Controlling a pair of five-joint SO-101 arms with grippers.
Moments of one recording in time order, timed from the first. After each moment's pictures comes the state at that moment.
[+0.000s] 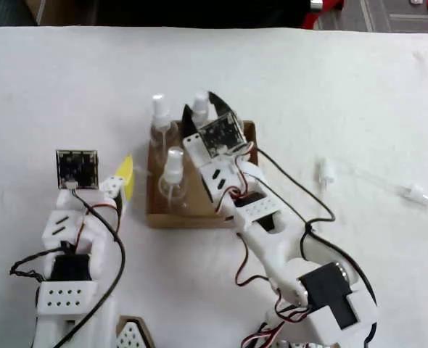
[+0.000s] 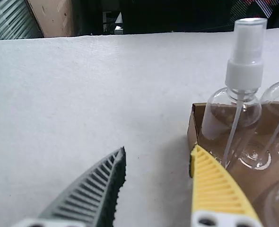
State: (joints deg) left arm -8.2 -73.2 86.2 22.1 0.5; right arm -28.0 -4.7 53.8 -35.7 12.6
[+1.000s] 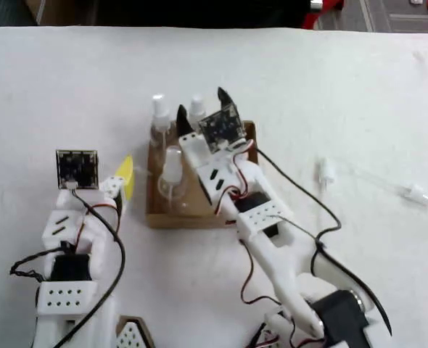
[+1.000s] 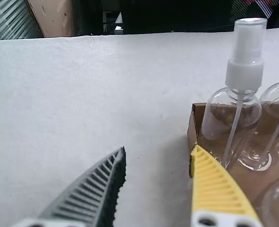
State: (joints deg) left arm -8.2 -73.2 86.2 22.1 0.5; right arm -30.0 -16.7 53.8 -22.3 7.4
